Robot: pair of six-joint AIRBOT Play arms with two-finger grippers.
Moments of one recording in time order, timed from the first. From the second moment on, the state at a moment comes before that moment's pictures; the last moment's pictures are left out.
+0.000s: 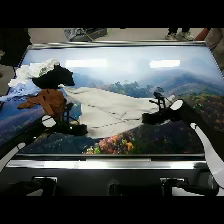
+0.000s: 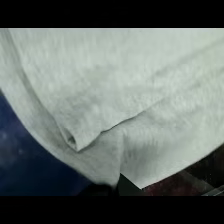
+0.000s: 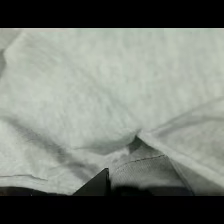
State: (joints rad) left arm -0.27 -1.23 0.76 0.94 -0.87 -1.44; right arm 0.00 -1.45 0.99 -0.97 0.97 1.12
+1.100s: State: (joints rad) left arm -0.22 -0.94 2.03 1.23 -0.75 -1.46; right arm 0.00 -0.84 1.94 -1.16 0.99 0.79
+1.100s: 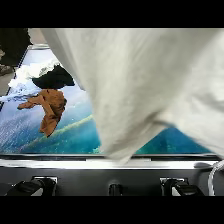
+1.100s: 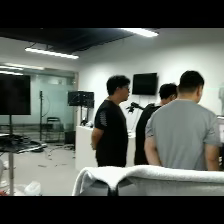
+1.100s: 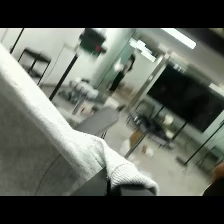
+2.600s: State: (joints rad) left arm -0.10 -1.63 1.70 1.35 -1.50 -1.60; right arm -0.31 -1.81 2.02 -1.22 1.54 1.12
